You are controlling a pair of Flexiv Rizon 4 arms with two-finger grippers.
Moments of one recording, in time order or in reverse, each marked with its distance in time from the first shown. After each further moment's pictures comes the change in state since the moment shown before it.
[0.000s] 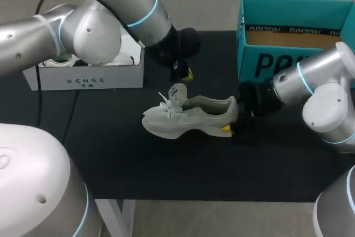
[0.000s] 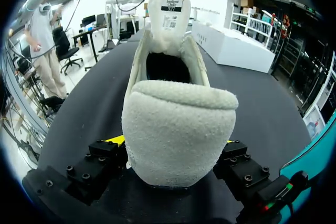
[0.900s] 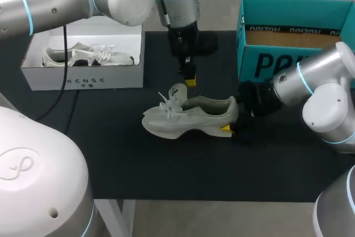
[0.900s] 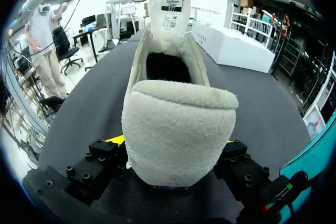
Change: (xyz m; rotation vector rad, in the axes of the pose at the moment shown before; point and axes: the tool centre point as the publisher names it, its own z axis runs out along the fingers) left arm 0.011 -0.002 0.010 -0.264 0.270 0.075; right arm 0.000 0.000 0.000 0.000 0.000 0.000
